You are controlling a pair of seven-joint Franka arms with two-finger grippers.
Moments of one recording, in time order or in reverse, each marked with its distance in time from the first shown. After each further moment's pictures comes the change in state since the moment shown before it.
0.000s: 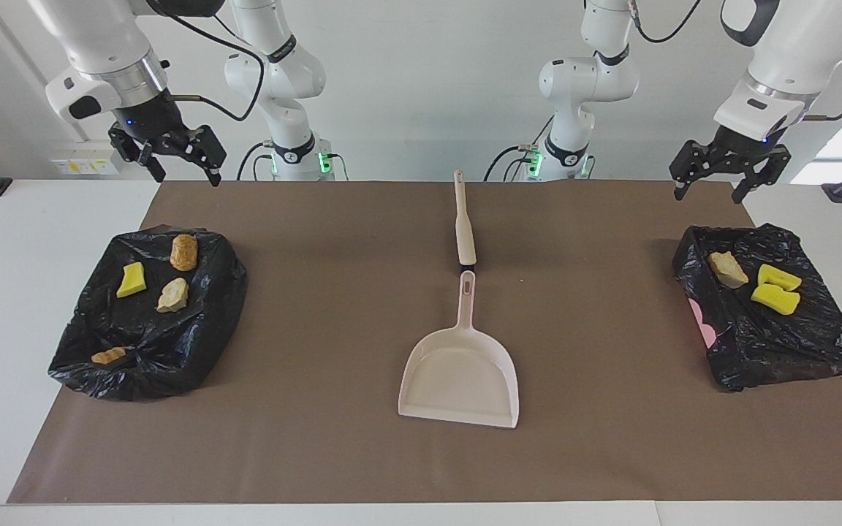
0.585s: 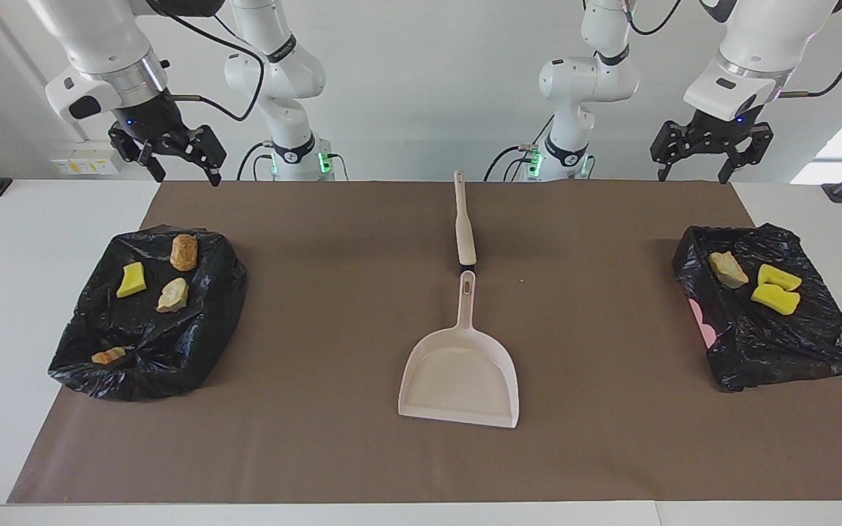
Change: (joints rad) left arm -0.005 -0.001 -0.034 -0.002 0.011 -0.015 -0.076; right arm 0.000 0.000 0.000 0.000 0.000 0.000 0.000
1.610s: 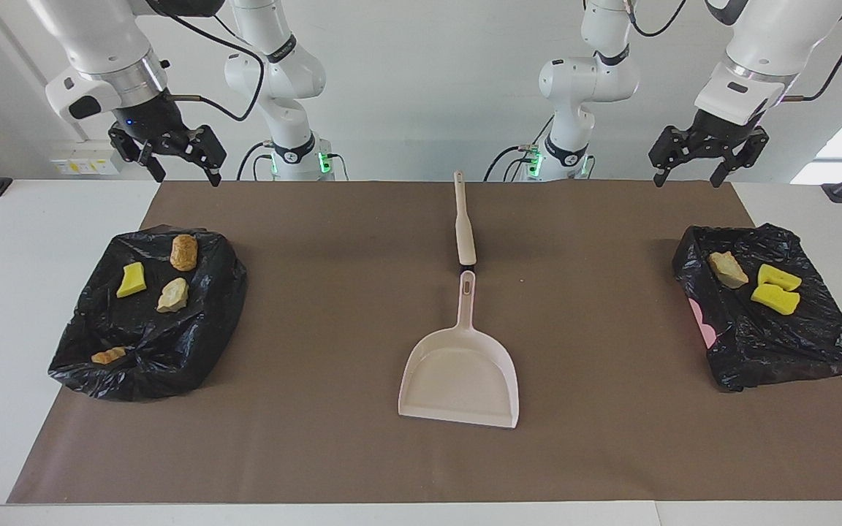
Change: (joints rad) left arm 0.003 0.000 0.008 -0.003 -0.071 0.020 -0.075; right arm 0.000 0.000 0.000 0.000 0.000 0.000 0.000
